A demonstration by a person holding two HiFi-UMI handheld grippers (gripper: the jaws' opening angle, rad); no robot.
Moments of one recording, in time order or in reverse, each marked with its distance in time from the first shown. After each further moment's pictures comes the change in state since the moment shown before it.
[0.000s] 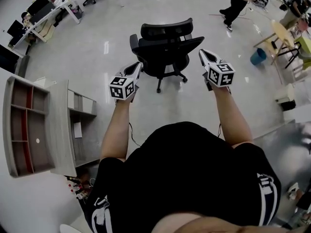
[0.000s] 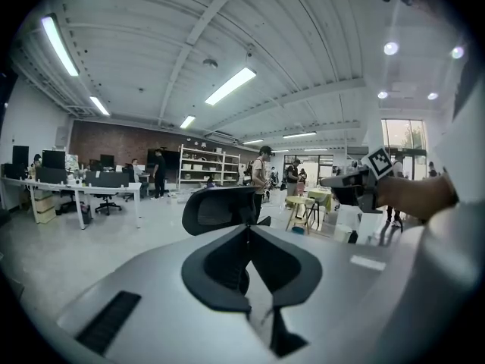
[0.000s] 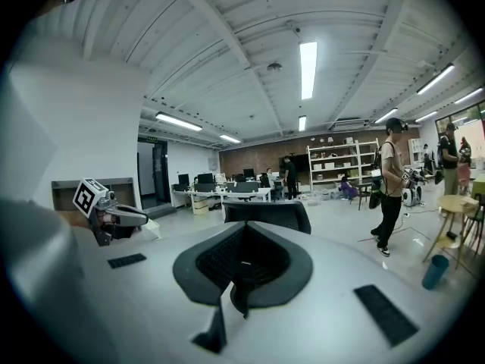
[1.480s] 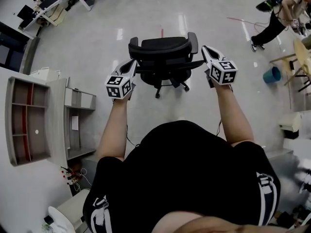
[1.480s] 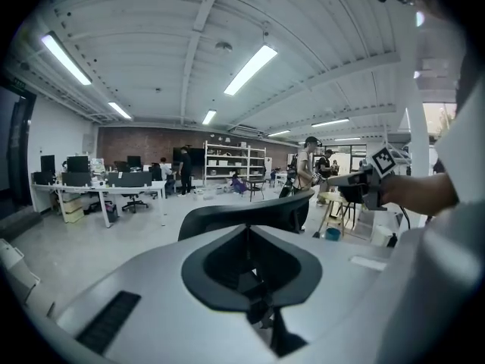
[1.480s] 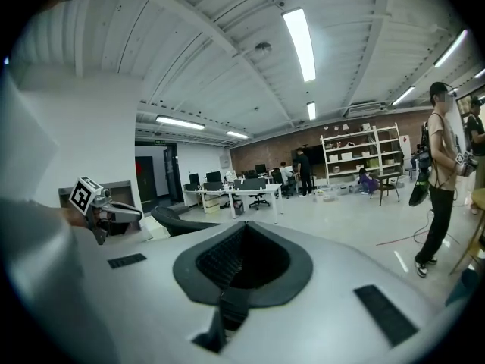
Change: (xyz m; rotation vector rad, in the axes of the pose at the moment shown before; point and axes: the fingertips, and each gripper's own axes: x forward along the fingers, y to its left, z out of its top) left arm 0.207 0.062 0.044 -0.027 0.046 0.220; right arm 0.179 -0.214 0.023 0.022 0.037 0.146
